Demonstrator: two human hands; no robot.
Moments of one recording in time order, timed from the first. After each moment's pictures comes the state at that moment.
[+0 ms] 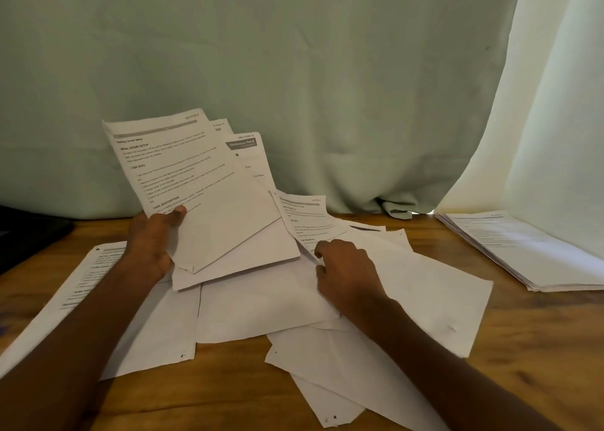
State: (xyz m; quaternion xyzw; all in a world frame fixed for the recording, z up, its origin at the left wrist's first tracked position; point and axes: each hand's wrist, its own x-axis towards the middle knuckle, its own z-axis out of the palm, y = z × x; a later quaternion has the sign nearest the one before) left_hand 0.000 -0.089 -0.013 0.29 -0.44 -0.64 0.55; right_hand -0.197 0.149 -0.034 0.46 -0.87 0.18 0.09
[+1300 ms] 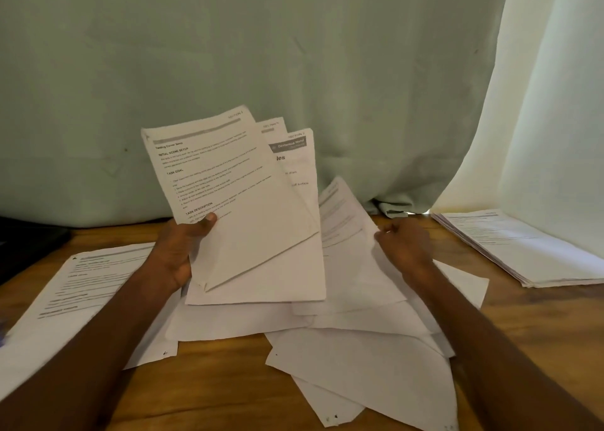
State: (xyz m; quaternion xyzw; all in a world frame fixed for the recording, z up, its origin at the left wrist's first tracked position) left_hand -0.015 -0.054 -0.011 0.17 -0.54 -0.67 0.48; right_hand -0.277 0.194 -0.005 0.23 -0.84 0.49 0.06
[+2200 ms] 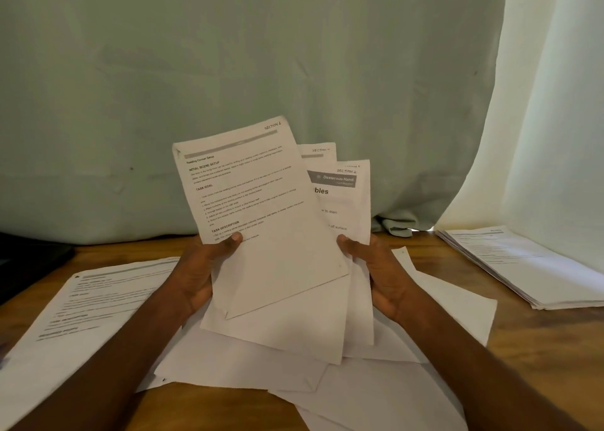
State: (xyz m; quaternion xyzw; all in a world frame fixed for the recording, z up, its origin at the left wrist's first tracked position) left_hand -0.033 -0.041 -0.016 0.10 -0.57 -0.69 0.43; right_hand -0.229 0.173 -0.003 0.33 -0.47 0.76 -0.31
